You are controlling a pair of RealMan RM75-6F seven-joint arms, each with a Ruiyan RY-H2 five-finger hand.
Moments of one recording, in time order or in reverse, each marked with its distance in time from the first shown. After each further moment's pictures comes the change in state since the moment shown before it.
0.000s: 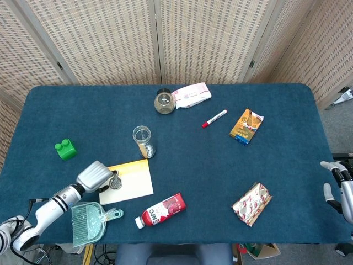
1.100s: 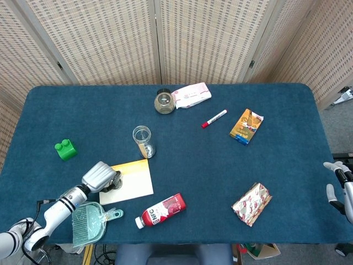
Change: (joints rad) left arm 0.025 -0.102 -0.018 0.086 -0.025 0.018 -0.027; right arm -0.009 0.006 0.000 0.002 0.009 0.003 0.006
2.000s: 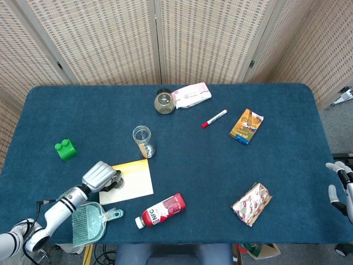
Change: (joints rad) left arm 0.009 -0.002 -0.013 -0.007 -0.010 0.021 -0.054; right arm -0.008 0.001 0.001 0.000 0.004 0.006 0.003
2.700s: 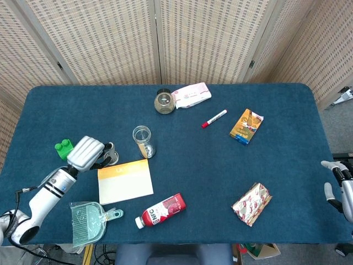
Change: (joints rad) left arm -0.028 0.240 -0.163 -0.251 -0.098 0.063 0.011; right arm 0.020 -0.008 0.004 0.004 -0.008 -0.022 -0.008
